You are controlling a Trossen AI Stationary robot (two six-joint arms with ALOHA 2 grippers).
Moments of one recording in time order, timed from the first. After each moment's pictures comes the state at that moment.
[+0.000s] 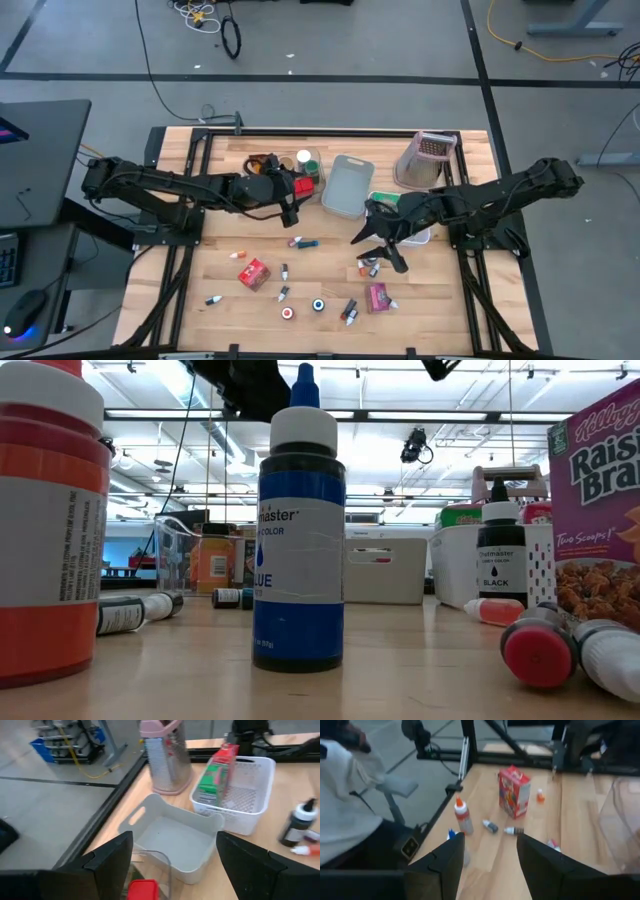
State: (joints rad) left arm -0.08 1.29 0.96 -0.11 -0.49 -0.01; right arm 0.25 1.23 0.99 -0.20 -0.15 0.07
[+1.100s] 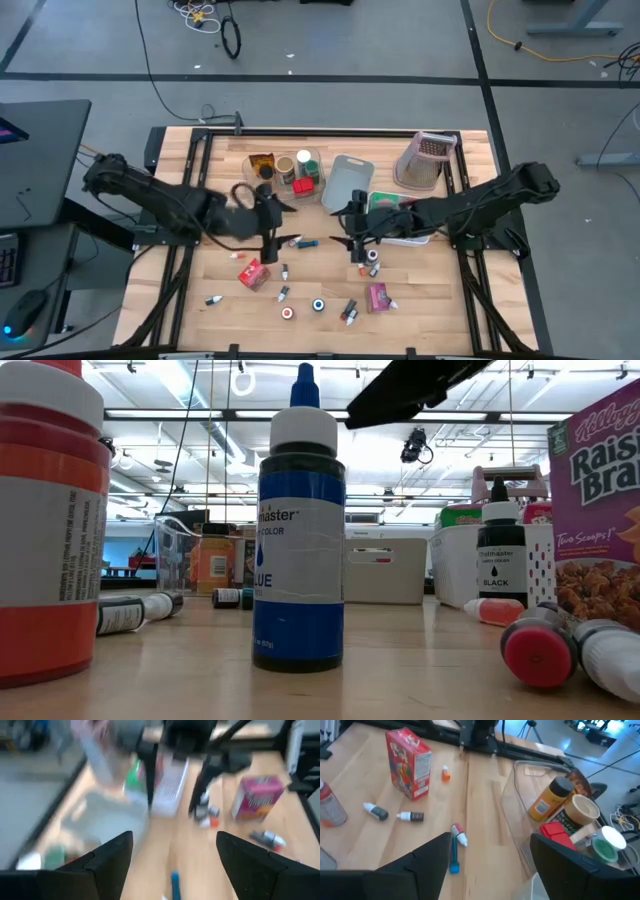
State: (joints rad) left arm -0.39 1.29 1.24 -0.57 -0.53 -0.25; right arm 0.25 1.48 0.99 -0.05 0.35 -0.10
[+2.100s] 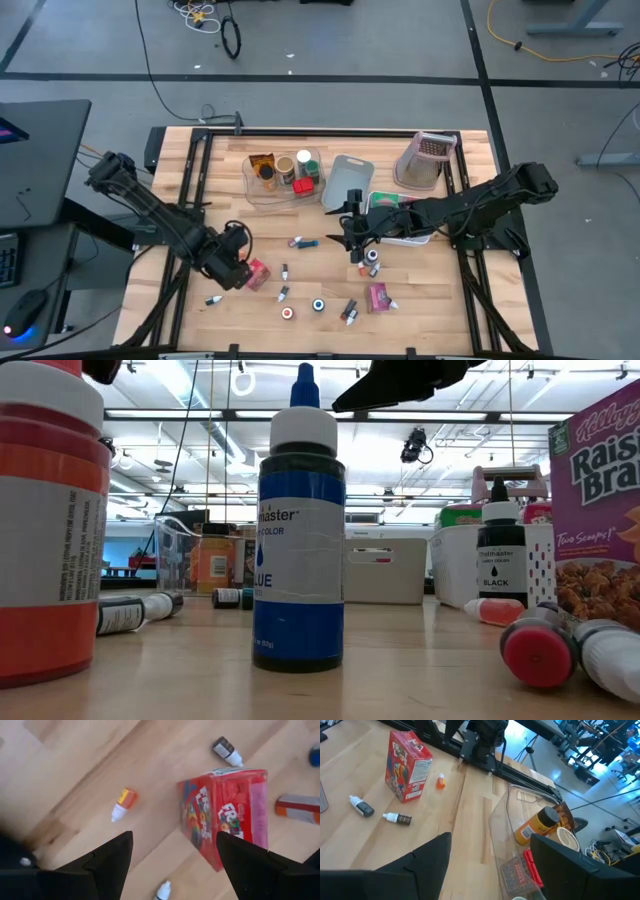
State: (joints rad) left arm -0.66 1.33 1.06 -1.09 -0.19 -1.45; right arm 0.25 1.49 0.99 0.04 0.35 -0.33
